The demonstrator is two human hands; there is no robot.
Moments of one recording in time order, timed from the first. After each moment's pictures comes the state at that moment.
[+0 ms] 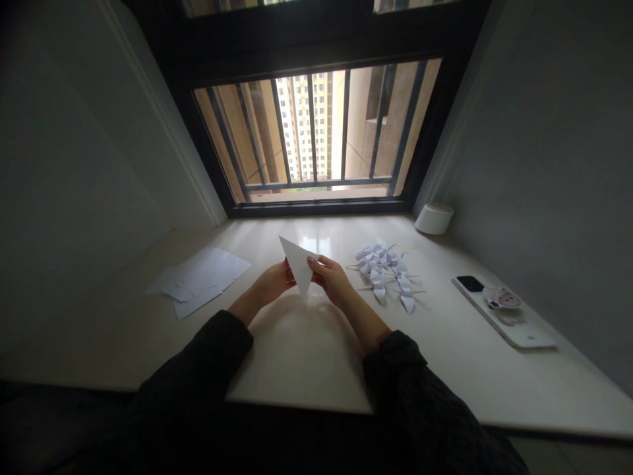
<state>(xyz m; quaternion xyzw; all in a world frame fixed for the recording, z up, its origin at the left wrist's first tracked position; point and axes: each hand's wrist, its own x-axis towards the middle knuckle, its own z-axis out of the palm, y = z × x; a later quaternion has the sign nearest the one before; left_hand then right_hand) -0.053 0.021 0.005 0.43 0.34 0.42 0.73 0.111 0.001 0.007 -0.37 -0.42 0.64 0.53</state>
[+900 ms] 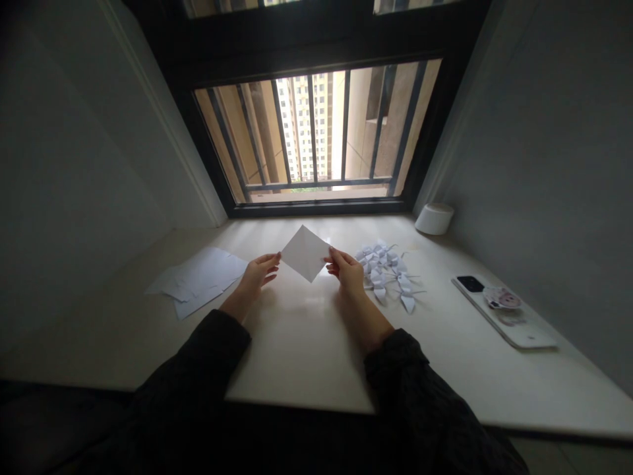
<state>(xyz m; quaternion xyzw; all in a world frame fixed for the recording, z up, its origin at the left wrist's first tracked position) -0.081 0.027 0.014 0.42 0.54 0.52 0.51 0.132 0.019 -0.009 -0.48 -0.30 0.49 0.66</state>
